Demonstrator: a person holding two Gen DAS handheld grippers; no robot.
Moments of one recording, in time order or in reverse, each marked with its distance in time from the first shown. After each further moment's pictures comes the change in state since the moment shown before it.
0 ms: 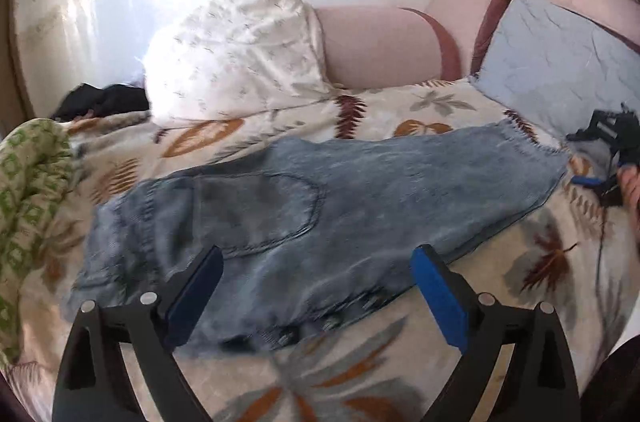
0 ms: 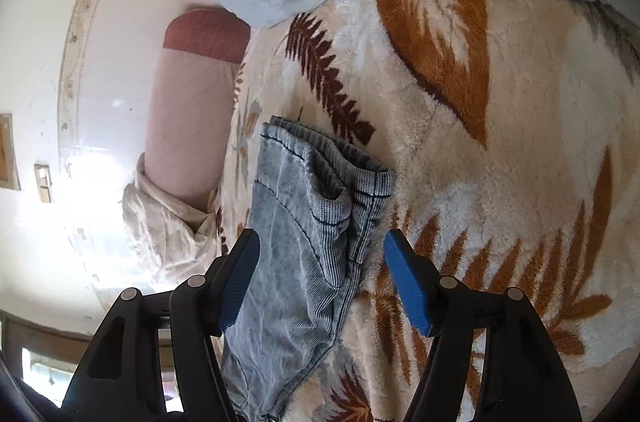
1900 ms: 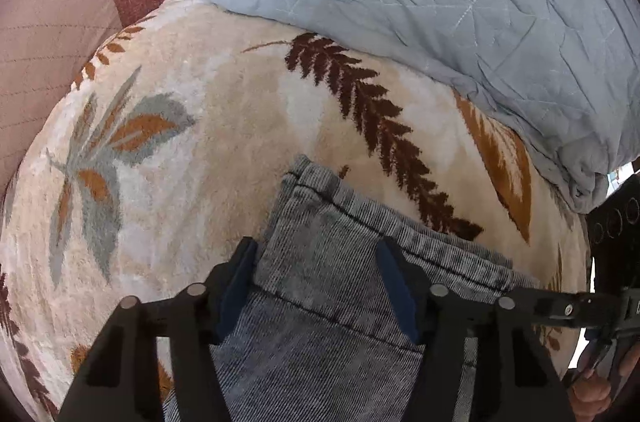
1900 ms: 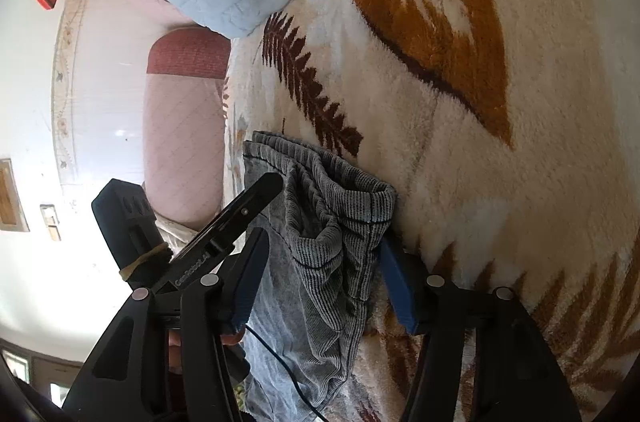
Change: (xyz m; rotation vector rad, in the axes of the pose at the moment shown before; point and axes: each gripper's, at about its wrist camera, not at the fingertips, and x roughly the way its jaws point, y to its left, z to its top) left arm 0.255 -0.317 0.161 0.537 0.481 -0.648; right arm 0.026 -0.014 0.006 0.126 -0.015 0.040
